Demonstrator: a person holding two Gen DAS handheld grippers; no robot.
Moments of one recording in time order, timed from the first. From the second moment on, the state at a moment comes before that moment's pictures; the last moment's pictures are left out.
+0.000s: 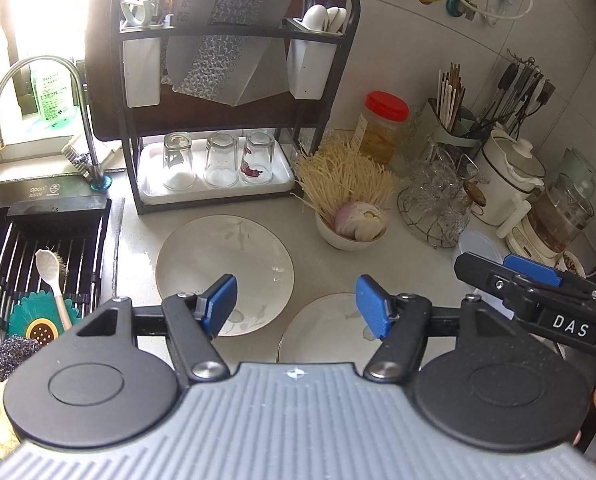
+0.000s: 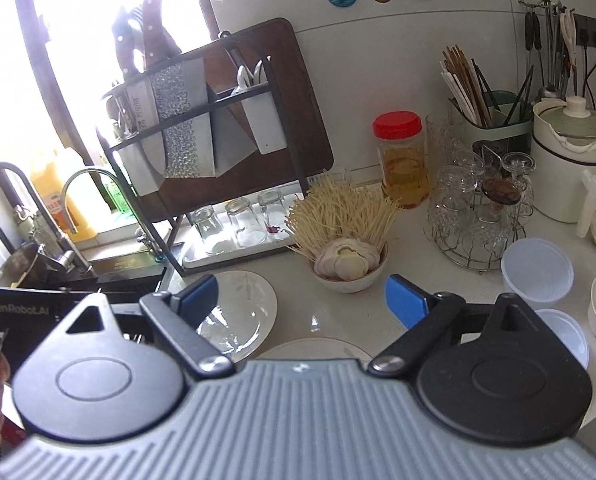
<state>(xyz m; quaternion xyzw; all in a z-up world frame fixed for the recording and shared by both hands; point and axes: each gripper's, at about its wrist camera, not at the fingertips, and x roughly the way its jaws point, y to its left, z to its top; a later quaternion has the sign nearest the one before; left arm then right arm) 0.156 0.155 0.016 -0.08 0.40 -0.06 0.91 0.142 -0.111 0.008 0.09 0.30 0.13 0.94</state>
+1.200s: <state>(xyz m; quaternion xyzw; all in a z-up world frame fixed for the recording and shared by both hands) 0.204 0.259 -0.086 -0.11 0.45 0.09 0.88 0.229 -0.053 0.054 0.00 0.46 0.24 0.85</state>
